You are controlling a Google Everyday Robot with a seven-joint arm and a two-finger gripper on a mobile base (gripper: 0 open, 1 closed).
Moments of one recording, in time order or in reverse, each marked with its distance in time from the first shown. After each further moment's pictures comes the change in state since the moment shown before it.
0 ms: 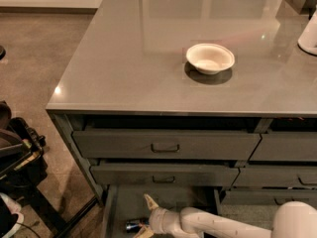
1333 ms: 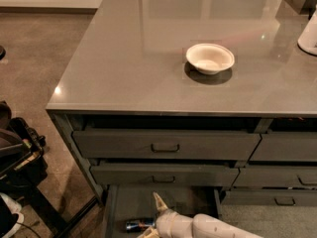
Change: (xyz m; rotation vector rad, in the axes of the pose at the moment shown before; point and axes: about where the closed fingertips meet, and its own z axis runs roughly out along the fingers) arm -0.060 0.000 -0.075 0.116 -0.023 0.070
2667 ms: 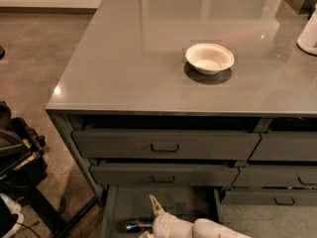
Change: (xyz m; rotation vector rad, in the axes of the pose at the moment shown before) arm -0.054 0.032 -0.022 -0.034 -0.064 0.067
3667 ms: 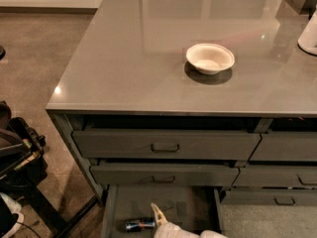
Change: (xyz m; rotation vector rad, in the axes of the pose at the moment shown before) arm -0.027 0.036 -0.032 0.000 -0.057 0.146
